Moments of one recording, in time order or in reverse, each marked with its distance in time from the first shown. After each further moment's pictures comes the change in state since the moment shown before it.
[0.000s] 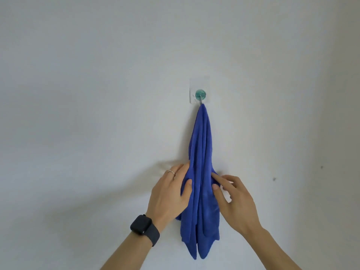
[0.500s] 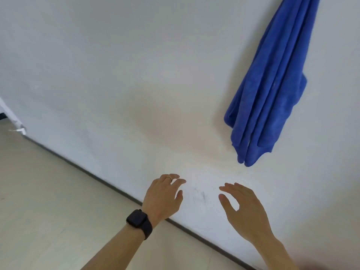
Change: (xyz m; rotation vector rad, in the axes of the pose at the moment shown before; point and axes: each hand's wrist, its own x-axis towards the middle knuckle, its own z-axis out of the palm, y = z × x) left_hand -0.309 -0.020 0.007 0.318 -0.479 -0.528; right_hand -0.225 0.022 0.047 0.069 -0.699 0.132
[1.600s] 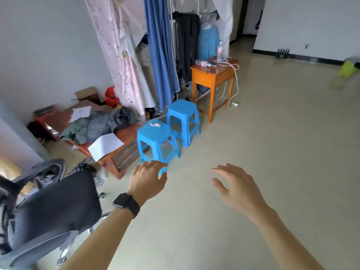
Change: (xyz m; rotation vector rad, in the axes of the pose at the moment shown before) left_hand -0.876 0.101 -0.143 0.244 0.431 -1.967; right_hand -0.549 -0.430 0.197 0.061 -1.078 -1.636
